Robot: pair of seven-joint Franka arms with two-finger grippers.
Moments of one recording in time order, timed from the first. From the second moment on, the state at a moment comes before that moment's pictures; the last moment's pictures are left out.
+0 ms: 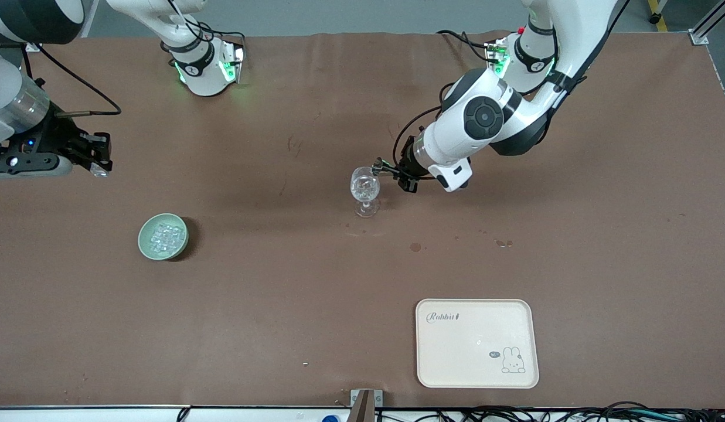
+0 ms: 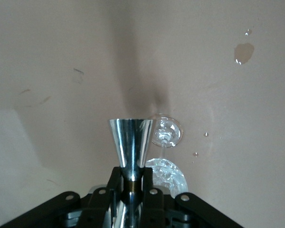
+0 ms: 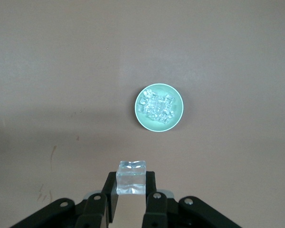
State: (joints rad) left arm 0.04 0.37 -0.78 -1.91 -0.12 2.25 -2.09; right arm 0.00 -0.07 0.07 -1.75 -0.04 1.67 0.01
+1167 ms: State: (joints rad) left arm 0.01 0.47 -0.77 -1.81 -0.05 2.19 -2.17; right arm 0.00 -0.07 0.07 -1.75 -0.04 1.67 0.01
